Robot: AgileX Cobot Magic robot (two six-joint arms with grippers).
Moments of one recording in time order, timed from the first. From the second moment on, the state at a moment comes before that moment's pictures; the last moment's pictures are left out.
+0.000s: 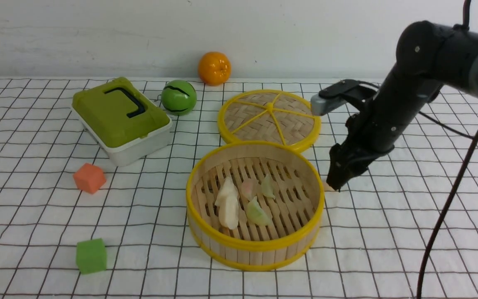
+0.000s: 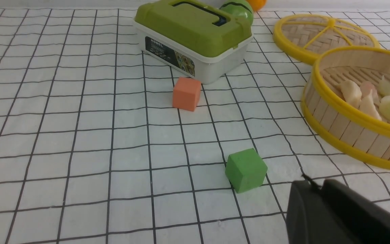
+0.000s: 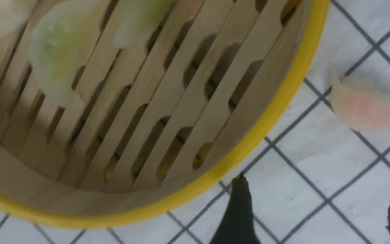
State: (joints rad) right arm 0.21 2.08 -1.75 0.35 1.11 -0.57; left arm -0.63 -0.02 -0.35 0.55 0.83 -0.59
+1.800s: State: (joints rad) right arm 0.19 2.16 -1.74 0.15 1.20 -0.60; left arm -0.63 -0.02 -0.35 0.55 0.83 -0.59
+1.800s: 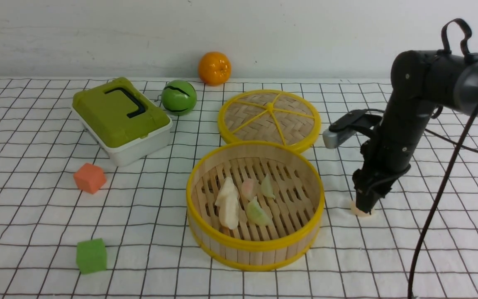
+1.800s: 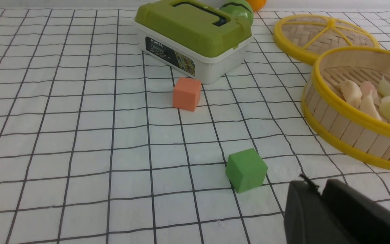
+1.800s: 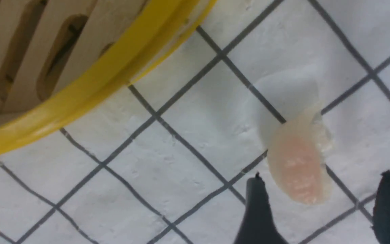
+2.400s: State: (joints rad) right arm 0.22 2.19 -1.74 0.15 1.19 -0.45; left arm -0.63 -0.02 -0.35 0.55 0.83 -0.59
